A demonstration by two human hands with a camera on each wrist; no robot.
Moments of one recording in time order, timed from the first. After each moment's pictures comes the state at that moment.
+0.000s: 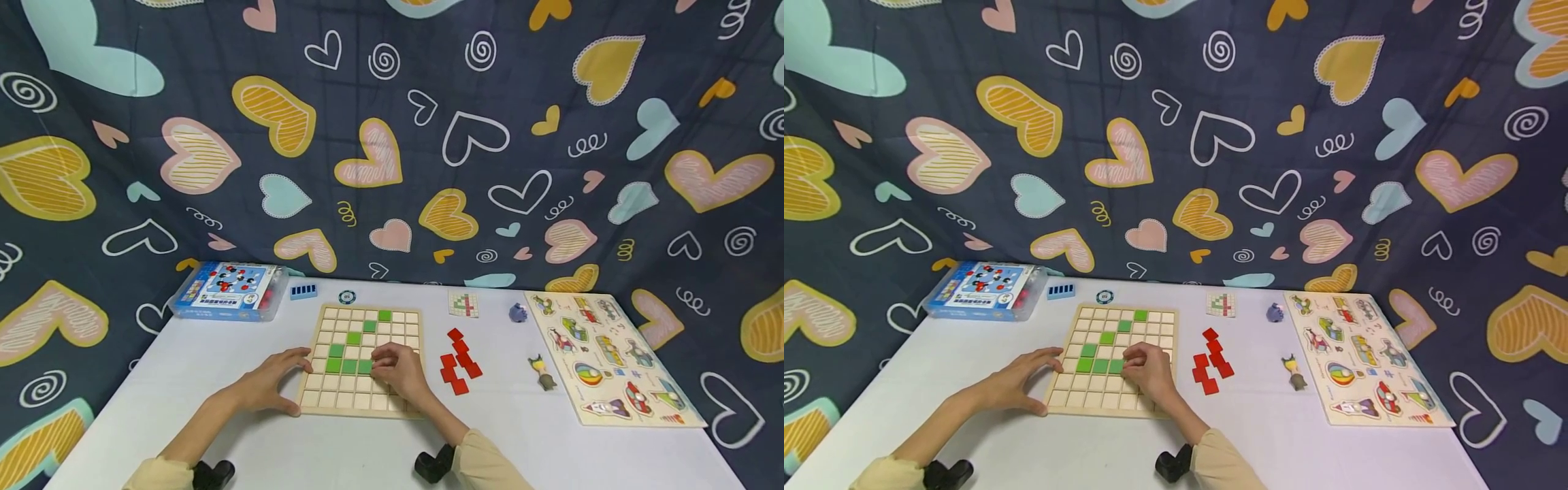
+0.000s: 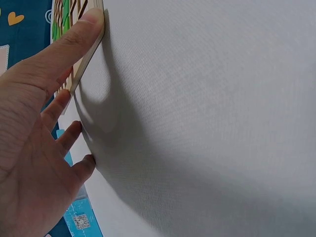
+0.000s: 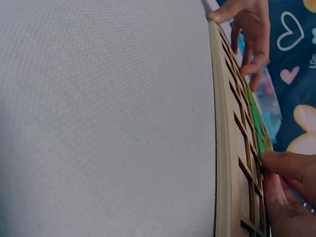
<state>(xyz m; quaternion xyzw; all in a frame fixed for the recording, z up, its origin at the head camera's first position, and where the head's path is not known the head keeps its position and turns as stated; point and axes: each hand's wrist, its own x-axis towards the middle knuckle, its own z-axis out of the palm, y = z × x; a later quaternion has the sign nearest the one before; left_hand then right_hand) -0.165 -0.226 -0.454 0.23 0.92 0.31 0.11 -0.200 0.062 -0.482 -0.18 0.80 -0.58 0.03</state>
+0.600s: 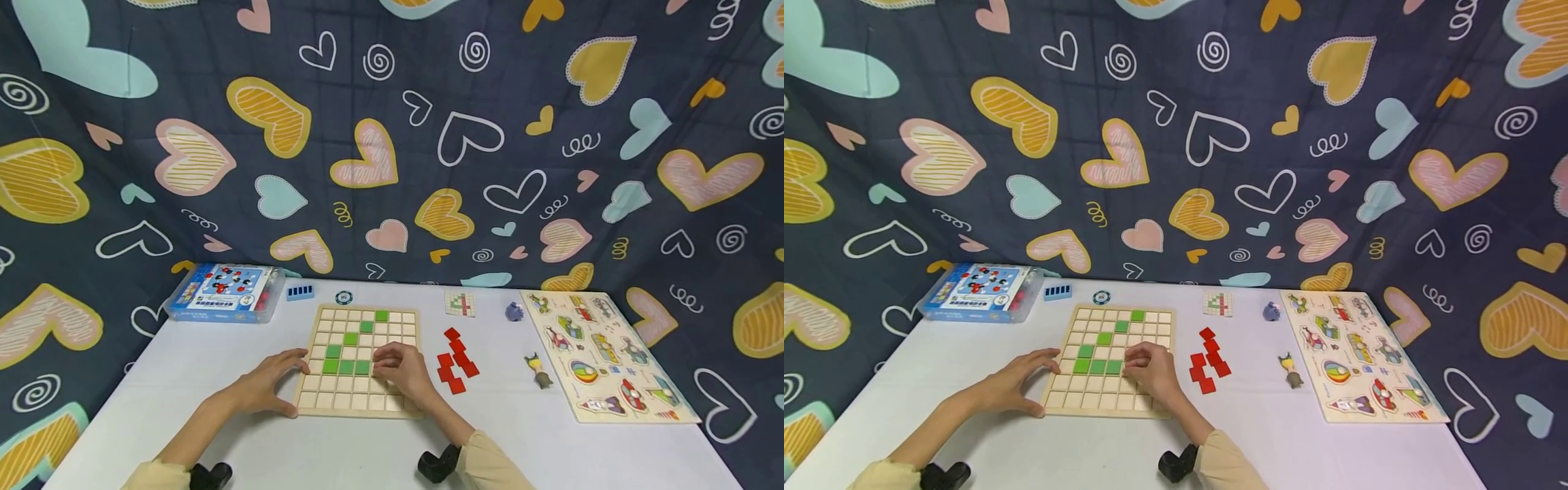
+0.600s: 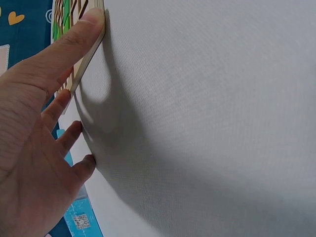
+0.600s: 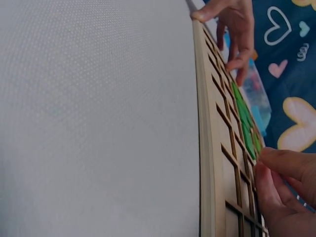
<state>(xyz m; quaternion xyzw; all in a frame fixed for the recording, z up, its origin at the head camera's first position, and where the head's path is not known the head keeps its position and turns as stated) -0.165 -0.225 -0.453 0.23 0.92 0.30 0.11 -0.197 0.074 -0.478 -0.16 0.78 -0.60 0.06</state>
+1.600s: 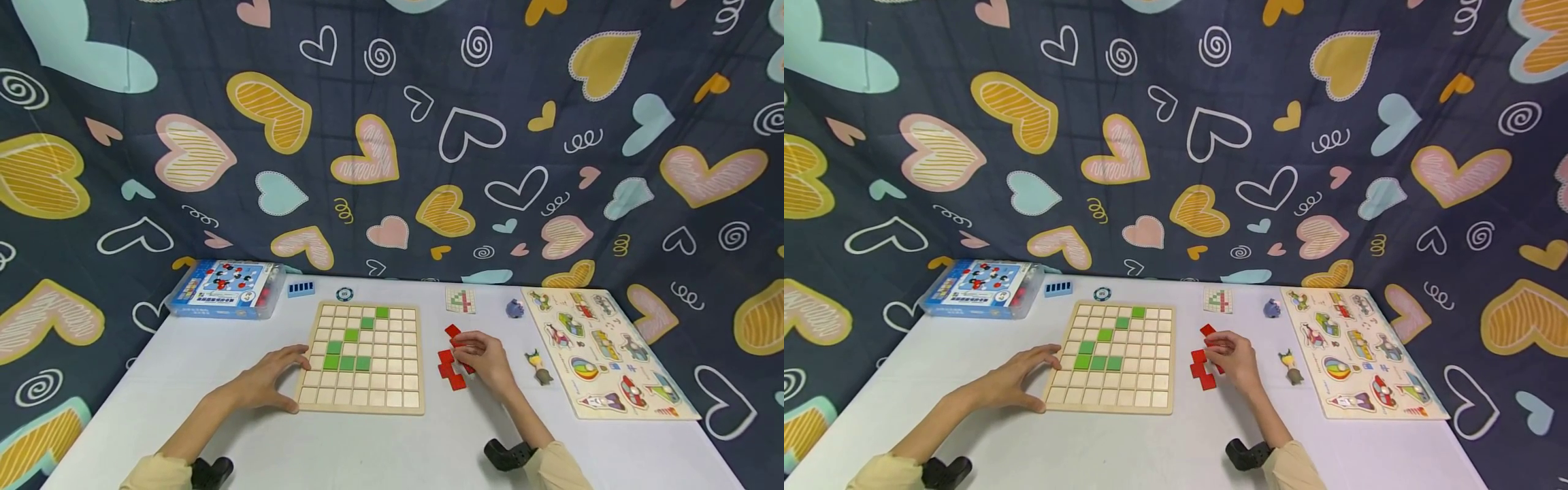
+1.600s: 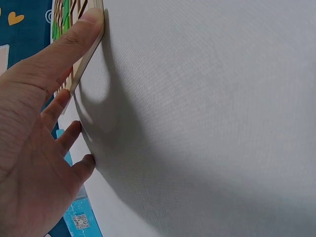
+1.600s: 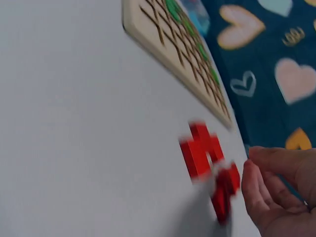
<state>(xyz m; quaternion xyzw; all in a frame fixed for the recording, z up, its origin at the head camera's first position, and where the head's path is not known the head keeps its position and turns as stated) -0.165 -0.227 -0.454 0.23 0.92 0.30 0.11 -0.203 0.197 -0.462 -0.03 0.81 -0.59 0.01</state>
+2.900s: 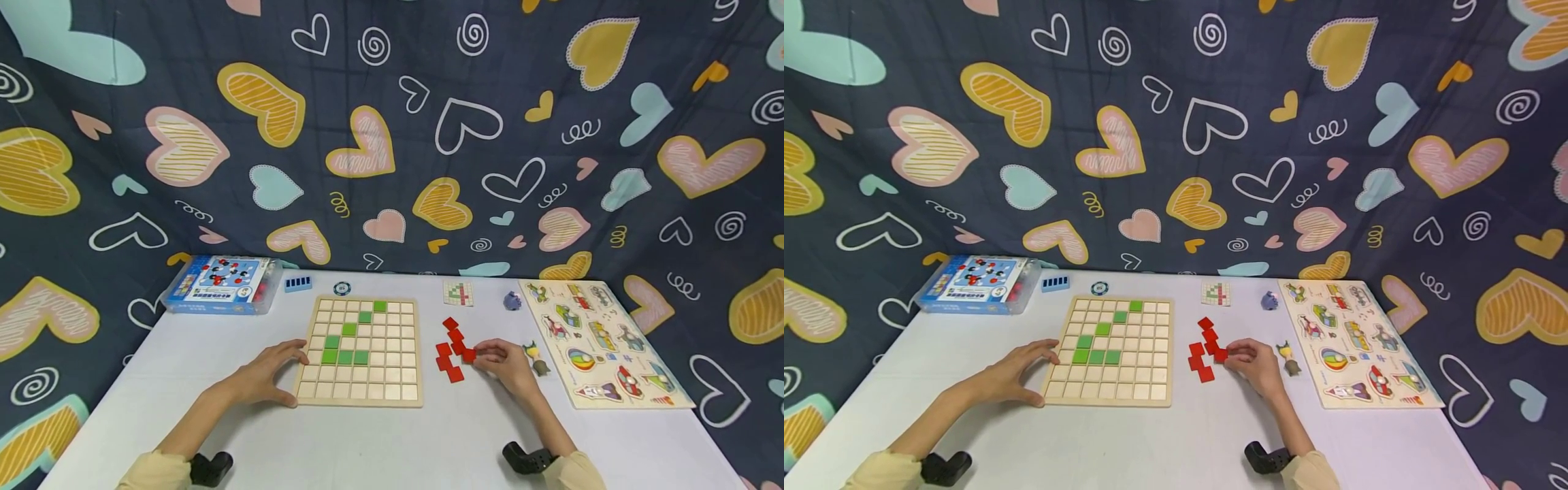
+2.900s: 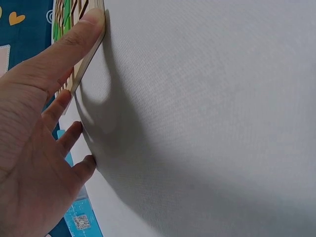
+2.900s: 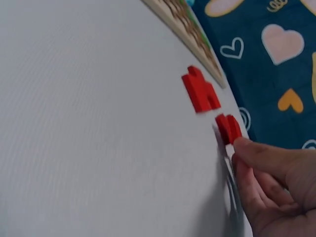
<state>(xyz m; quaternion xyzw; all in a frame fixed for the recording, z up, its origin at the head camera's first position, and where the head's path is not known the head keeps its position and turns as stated) -0.166 -0.224 -0.453 0.22 0.92 0.31 0.12 -0.190 0.243 -0.474 -0.03 0.83 -0.56 0.02</state>
